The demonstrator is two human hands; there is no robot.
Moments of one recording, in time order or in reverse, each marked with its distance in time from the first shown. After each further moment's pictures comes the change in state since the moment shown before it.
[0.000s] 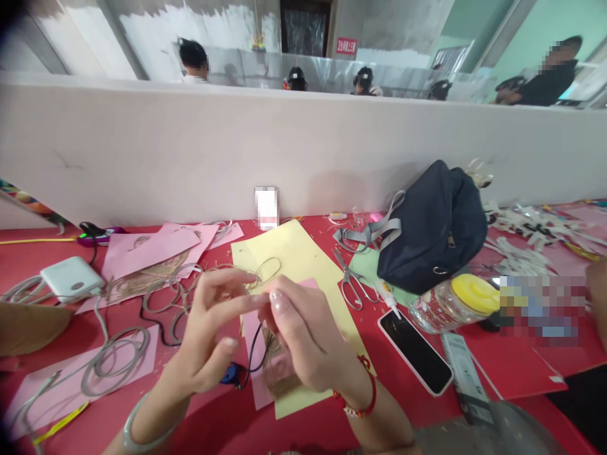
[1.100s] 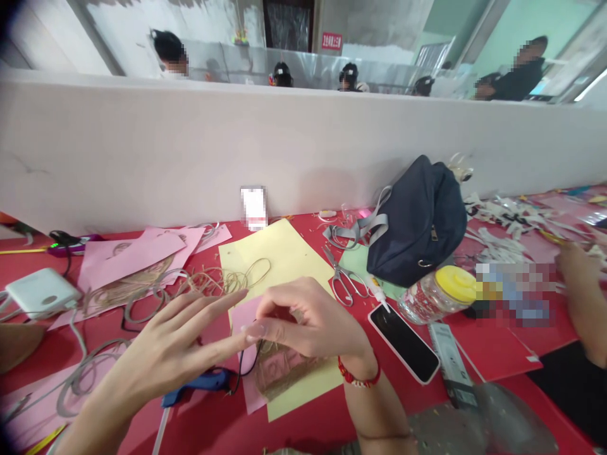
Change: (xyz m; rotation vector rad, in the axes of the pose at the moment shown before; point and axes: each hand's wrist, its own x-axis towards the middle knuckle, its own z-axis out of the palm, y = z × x) left_hand 0.004 -0.005 -0.040 0.712 -0.318 0.391; right_hand 0.020 0.006 -0.036 -0.075 -0.251 -0.183
